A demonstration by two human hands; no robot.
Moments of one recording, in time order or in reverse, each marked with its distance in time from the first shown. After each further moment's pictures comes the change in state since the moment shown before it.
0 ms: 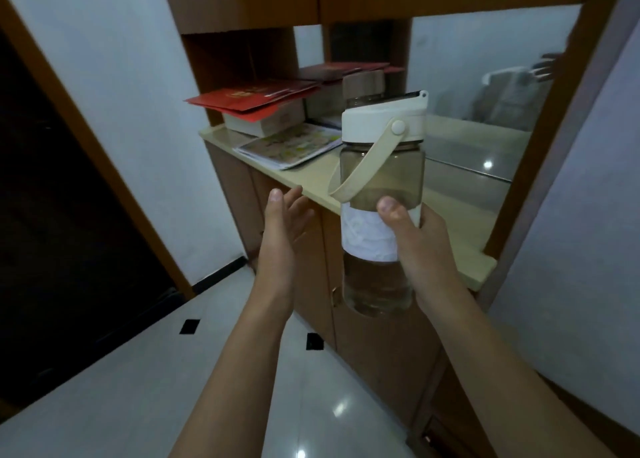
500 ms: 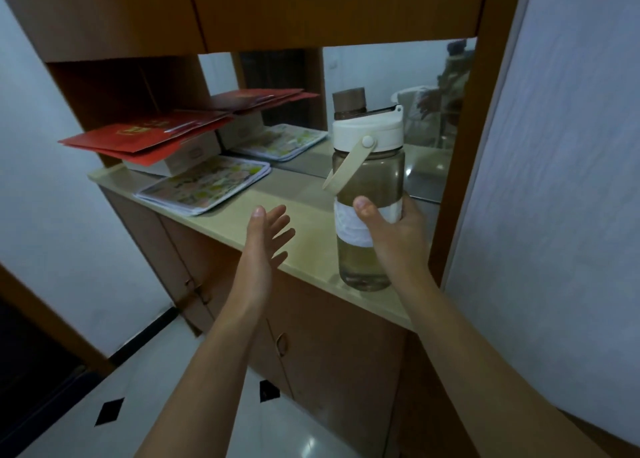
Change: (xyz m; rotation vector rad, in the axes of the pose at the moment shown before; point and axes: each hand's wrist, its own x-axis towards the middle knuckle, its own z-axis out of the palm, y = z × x) left_hand 0.101 -0.036 0.081 0.097 -0.294 -0.031; right_hand 0.115 0.034 -0.065 -0.140 0.343 -0.137
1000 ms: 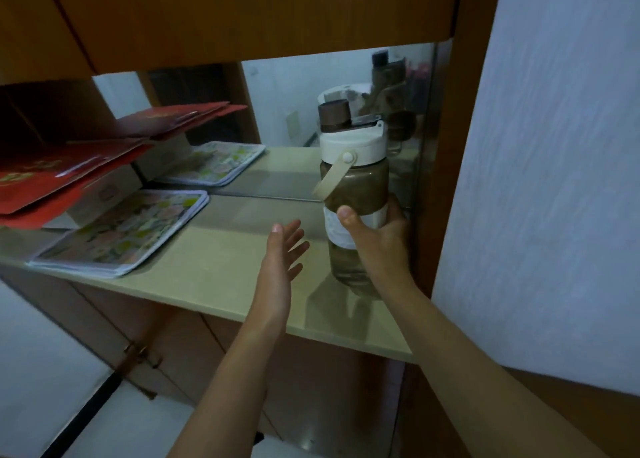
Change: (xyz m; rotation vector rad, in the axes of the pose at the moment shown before) left_hand 0.090 -0.032 0.053 -0.031 -0.241 -0.085; right_hand 0.059 0.046 0.008 -0.094 0.261 0.066
